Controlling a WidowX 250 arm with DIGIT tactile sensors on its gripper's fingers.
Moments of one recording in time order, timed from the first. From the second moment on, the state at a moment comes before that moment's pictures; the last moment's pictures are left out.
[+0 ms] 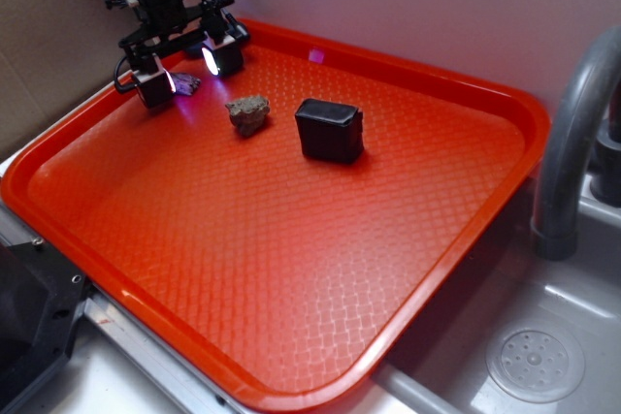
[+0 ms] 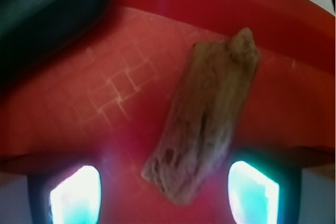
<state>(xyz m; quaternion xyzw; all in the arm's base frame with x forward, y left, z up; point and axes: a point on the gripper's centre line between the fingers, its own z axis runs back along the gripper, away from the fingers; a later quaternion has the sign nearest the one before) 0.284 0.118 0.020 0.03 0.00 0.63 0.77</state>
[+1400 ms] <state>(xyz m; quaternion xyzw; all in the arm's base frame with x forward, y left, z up) 0.274 0.143 0.008 0.06 0.00 0.63 0.78</state>
